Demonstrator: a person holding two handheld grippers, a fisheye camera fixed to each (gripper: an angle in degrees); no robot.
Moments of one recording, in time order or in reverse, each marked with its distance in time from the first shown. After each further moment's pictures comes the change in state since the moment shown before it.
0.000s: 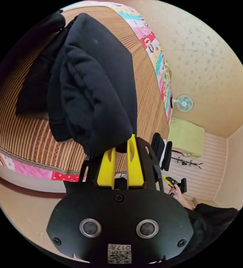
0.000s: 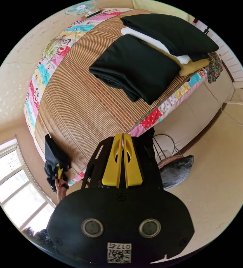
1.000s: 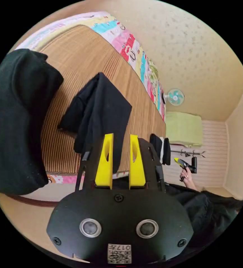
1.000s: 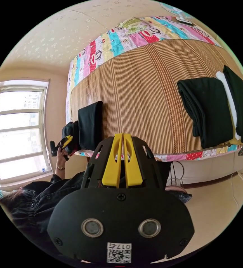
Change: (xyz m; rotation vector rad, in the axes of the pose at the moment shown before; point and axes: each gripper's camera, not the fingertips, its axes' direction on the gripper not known) left arm -0.034 -0.013 -0.207 0.333 -0.086 0.040; right arm -0.170 -0.055 0.082 -0.051 -0.168 -0.559
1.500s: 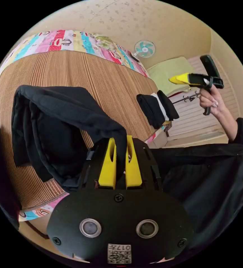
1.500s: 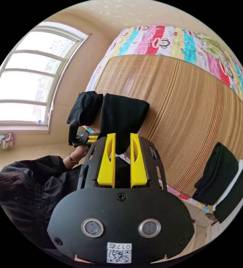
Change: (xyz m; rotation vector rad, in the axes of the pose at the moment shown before) left arm 0.176 0.124 0.158 -0.426 0.026 0.722; right arm -0.216 -0.117 0.153 -0.258 0.072 -0.650
